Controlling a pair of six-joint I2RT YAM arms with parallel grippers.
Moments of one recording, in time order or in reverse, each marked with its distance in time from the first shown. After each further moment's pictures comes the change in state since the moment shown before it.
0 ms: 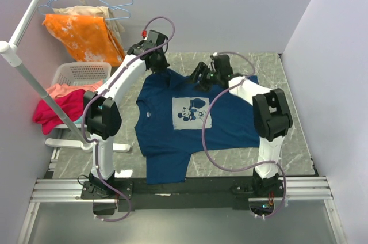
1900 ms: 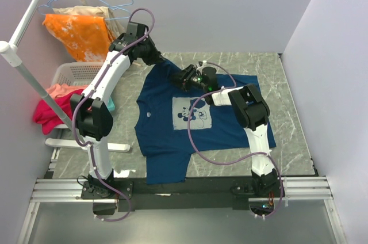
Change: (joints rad) left arm 0.134 -0.068 -0.006 0.072 0.365 -0.172; right arm 0.103 0.307 -0.073 0.968 -0.077 0.676
